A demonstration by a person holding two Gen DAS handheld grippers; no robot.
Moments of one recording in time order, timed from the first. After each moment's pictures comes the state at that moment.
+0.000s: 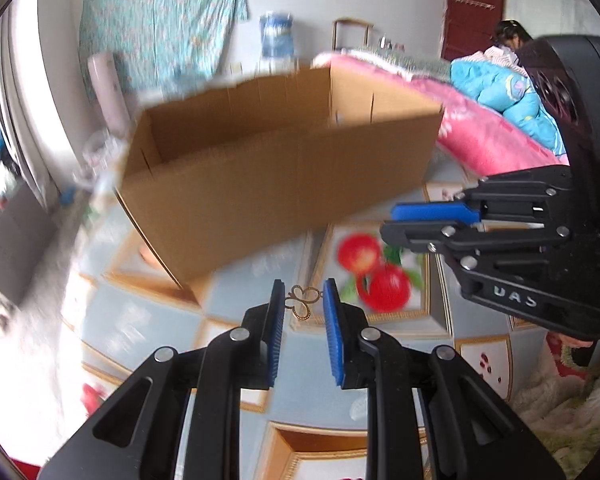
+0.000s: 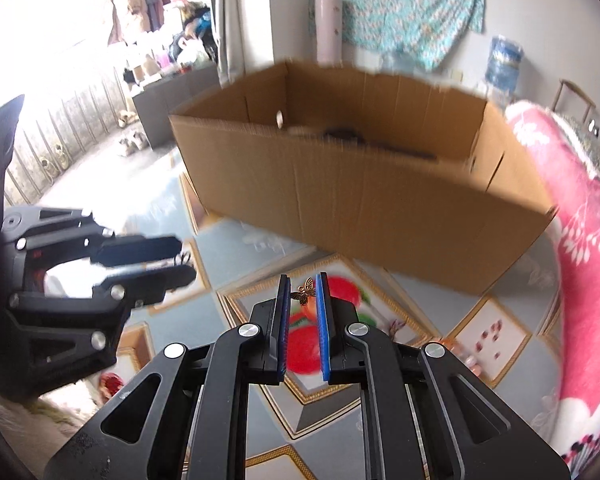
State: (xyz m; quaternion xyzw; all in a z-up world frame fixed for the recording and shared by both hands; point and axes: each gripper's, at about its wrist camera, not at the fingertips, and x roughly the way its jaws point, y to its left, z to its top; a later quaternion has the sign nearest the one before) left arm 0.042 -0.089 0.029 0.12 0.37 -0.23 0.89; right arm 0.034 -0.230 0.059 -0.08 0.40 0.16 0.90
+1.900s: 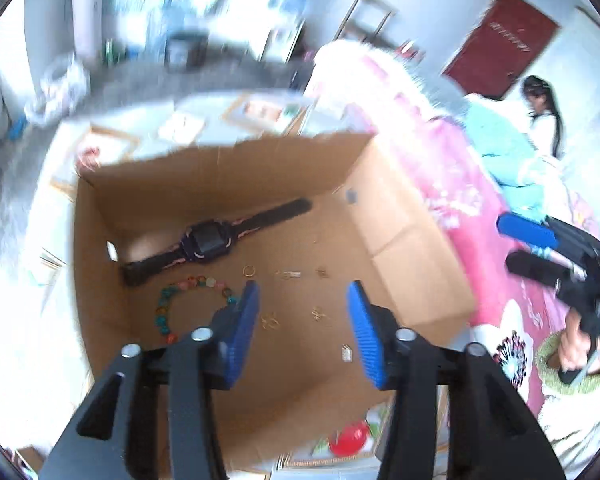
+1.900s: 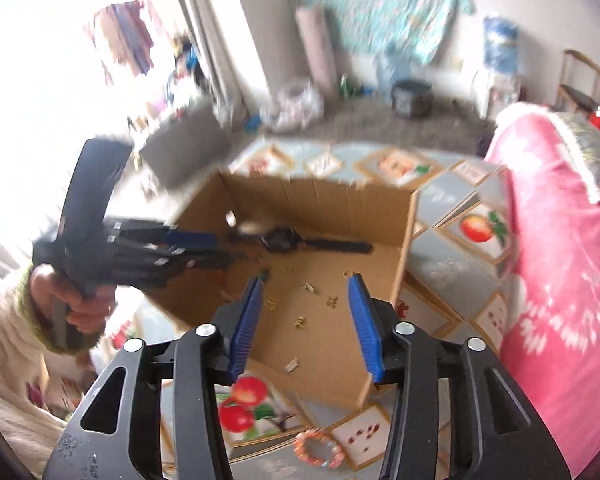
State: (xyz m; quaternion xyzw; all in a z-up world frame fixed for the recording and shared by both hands) left arm 0.221 -0.098 0.110 -0.01 0.49 -0.29 0.82; right arm 0.138 -0.356 0.173 0.02 0.41 0.19 0.89
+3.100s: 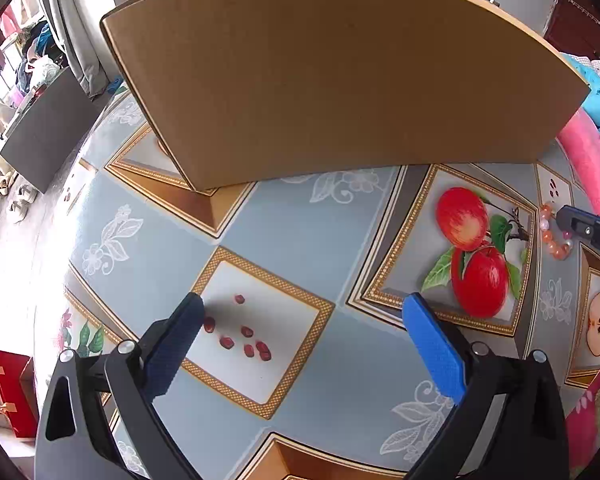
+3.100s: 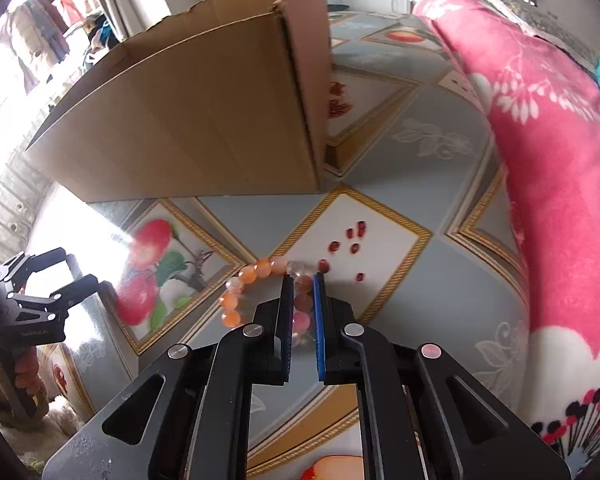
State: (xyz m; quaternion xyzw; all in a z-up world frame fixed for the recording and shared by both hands) left arm 0.112 -0.097 -0.044 0.06 0.54 -0.09 0.84; right arm 0.074 -0.374 -0.009 0.03 0.52 0.06 0.85
